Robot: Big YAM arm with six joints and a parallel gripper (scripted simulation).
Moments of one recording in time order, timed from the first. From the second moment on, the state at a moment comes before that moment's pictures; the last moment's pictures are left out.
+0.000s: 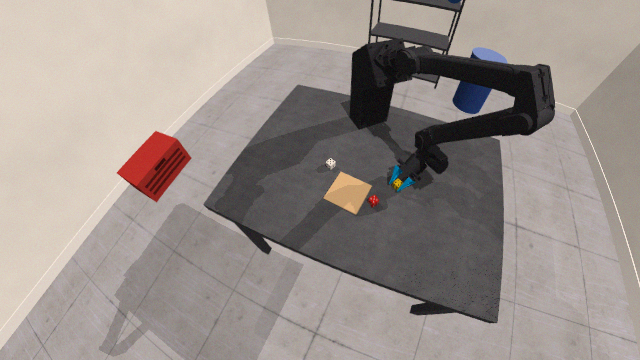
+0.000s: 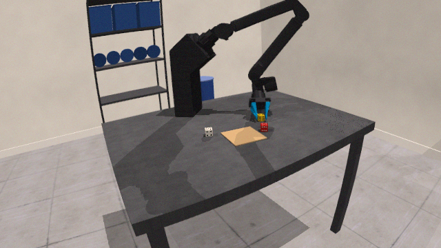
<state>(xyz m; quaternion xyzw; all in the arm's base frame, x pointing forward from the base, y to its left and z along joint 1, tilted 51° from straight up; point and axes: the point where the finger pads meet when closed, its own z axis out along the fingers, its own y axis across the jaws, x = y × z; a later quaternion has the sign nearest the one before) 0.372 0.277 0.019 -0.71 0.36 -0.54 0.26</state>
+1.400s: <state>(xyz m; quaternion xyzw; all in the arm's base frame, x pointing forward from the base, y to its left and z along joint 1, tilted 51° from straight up) 0.351 0.271 0.024 -0.71 0.36 -0.55 0.25</state>
